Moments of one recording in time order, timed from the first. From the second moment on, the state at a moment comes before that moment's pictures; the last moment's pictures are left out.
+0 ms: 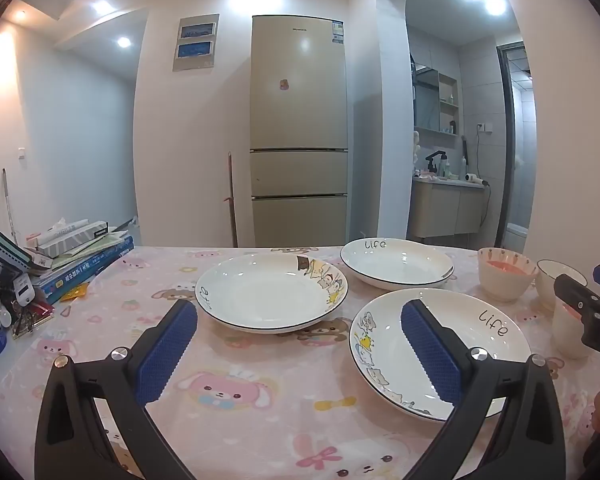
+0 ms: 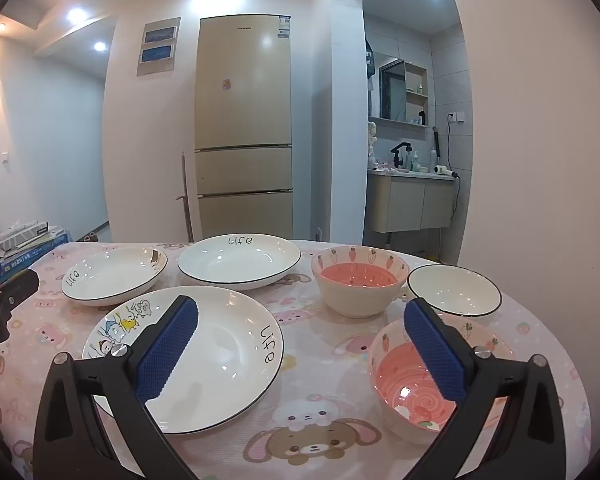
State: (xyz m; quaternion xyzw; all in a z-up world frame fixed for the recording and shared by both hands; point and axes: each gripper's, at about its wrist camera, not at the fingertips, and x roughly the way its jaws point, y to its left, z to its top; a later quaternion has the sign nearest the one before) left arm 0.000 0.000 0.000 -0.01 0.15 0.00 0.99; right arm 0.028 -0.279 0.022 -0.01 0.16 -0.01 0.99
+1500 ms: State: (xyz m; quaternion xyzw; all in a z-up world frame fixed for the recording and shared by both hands) left arm -0.004 -0.004 0.001 -0.01 0.14 -0.03 0.99; right arm 0.029 -0.277 0.019 -0.01 0.16 -0.01 0.99
